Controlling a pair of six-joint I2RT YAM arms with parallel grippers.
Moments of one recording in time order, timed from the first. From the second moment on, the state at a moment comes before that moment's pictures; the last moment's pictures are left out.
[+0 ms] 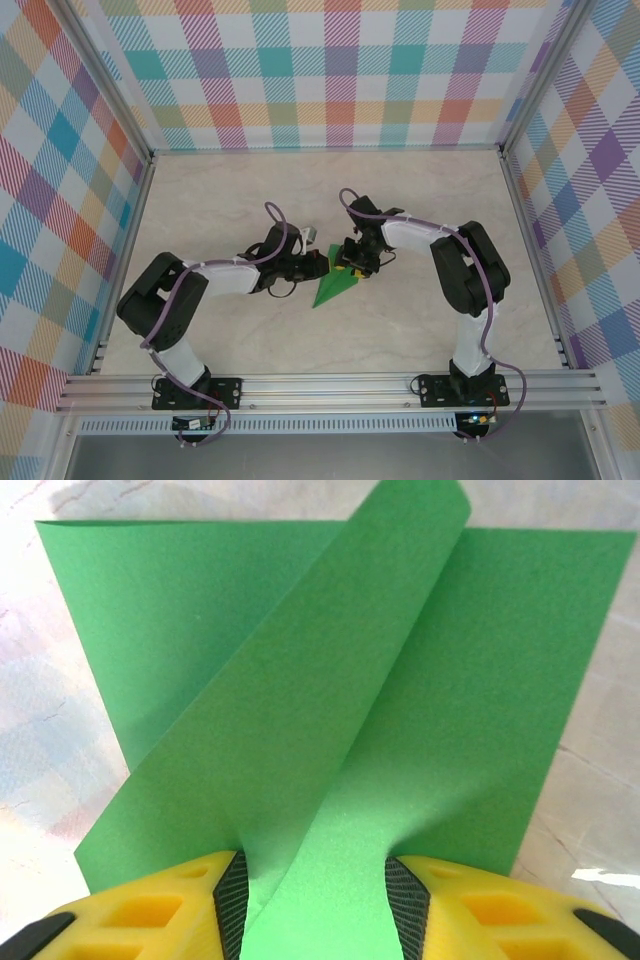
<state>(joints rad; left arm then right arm) -0.61 1.70 0.79 0.18 0.43 -0.74 0.56 1.95 1.26 -0.64 -0.33 0.81</state>
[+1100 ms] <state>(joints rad) -0.62 1.81 0.84 0.12 0.38 -0.74 0.57 1.98 1.31 -0.70 -0.29 0.81</state>
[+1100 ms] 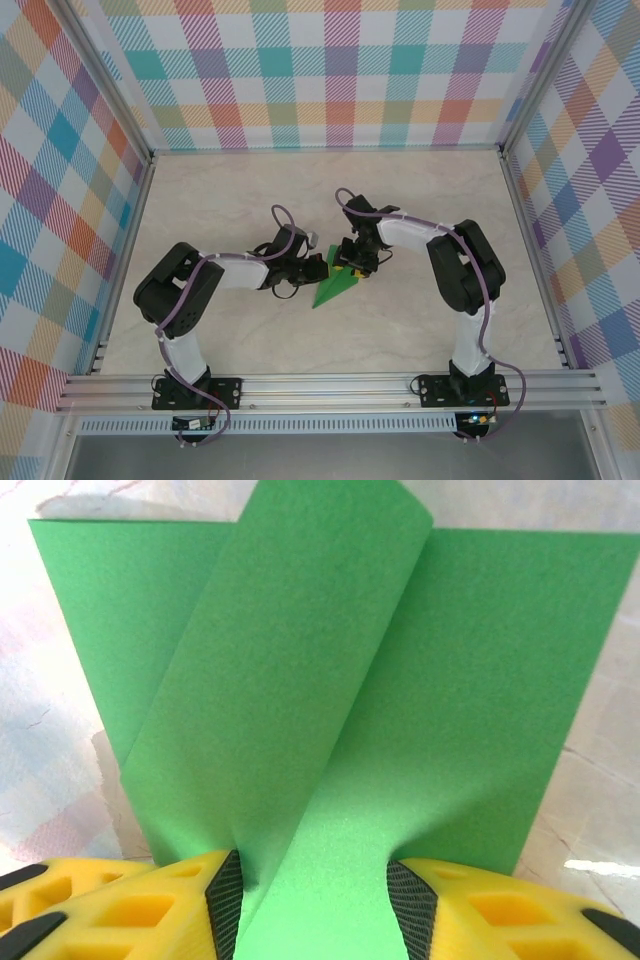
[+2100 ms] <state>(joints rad) -0.62 1.83 0.87 0.08 0.38 -0.73 0.58 1.96 1.32 -0.72 -0.28 0.78</state>
